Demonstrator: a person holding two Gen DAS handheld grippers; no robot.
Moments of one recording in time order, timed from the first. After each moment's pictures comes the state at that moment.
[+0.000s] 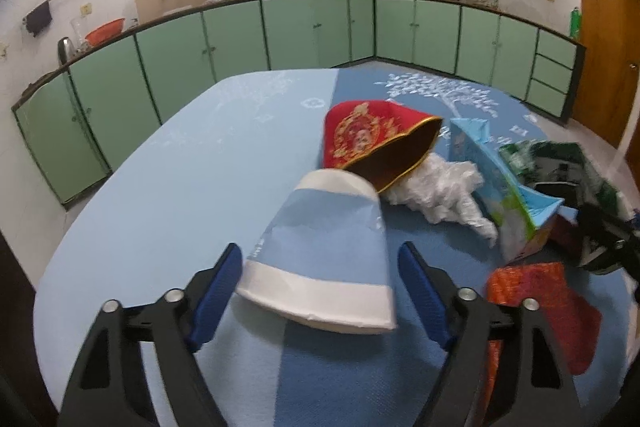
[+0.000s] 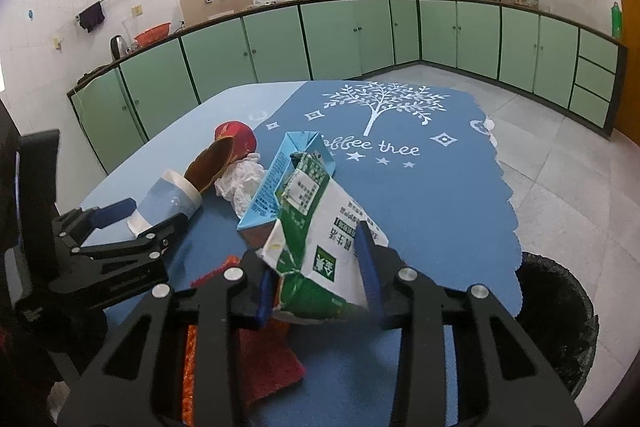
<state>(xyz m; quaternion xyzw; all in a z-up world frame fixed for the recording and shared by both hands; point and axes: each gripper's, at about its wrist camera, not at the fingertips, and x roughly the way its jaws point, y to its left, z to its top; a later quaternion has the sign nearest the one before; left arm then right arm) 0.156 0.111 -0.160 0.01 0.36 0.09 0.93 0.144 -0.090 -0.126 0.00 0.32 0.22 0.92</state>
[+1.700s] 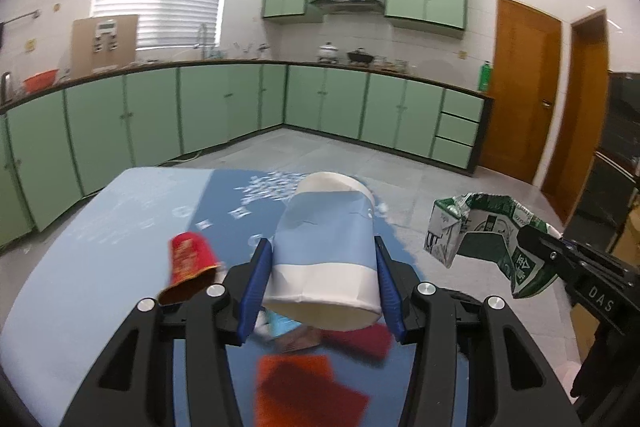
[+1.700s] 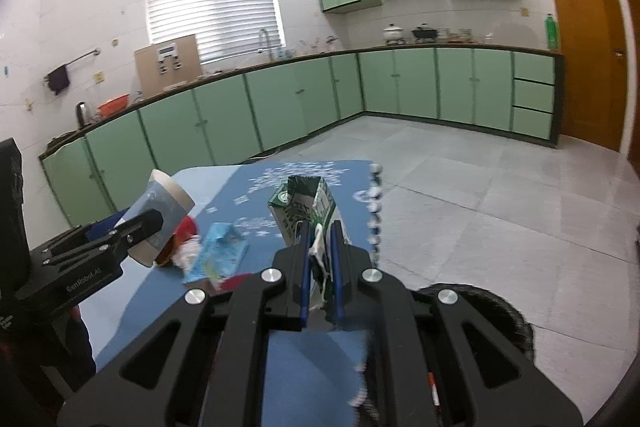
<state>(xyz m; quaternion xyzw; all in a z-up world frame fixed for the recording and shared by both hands) 0.137 0.004 -0.060 -0.03 0.23 -0.09 0.97 0.100 -0.215 -0.051 0.05 0.23 0.11 0.96</state>
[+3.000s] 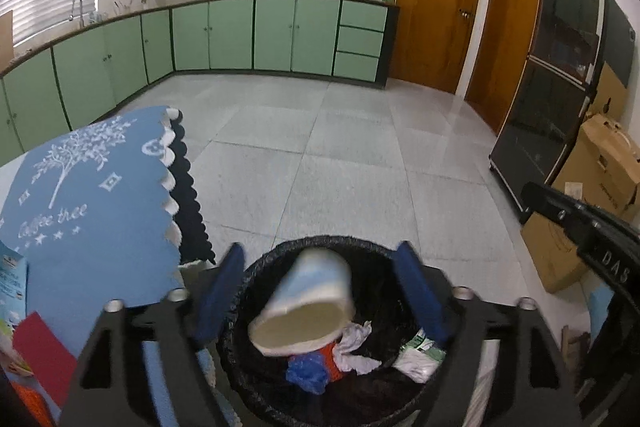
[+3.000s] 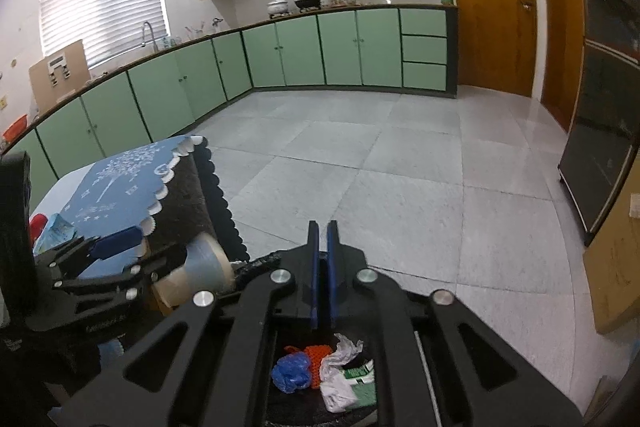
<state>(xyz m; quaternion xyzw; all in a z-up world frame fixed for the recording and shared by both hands) 0.210 -0.220 -0.157 0.04 0.35 -0.25 0.90 0.114 -0.396 -0.138 0.09 0.29 -0.07 0.95</state>
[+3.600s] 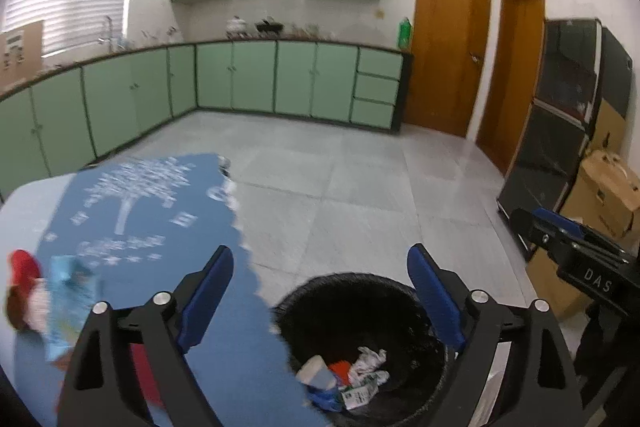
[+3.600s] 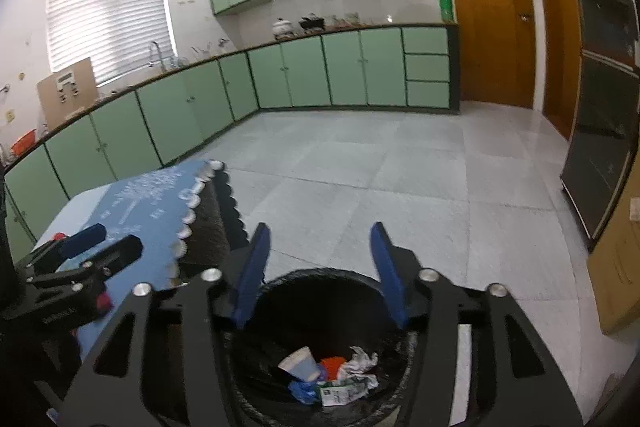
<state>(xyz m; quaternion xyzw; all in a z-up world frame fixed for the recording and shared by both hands) 0.173 -0.148 -0.093 0.01 0.27 -0.22 0.94 0.096 -0.360 -0.093 0.09 0.25 -0.04 0.96</state>
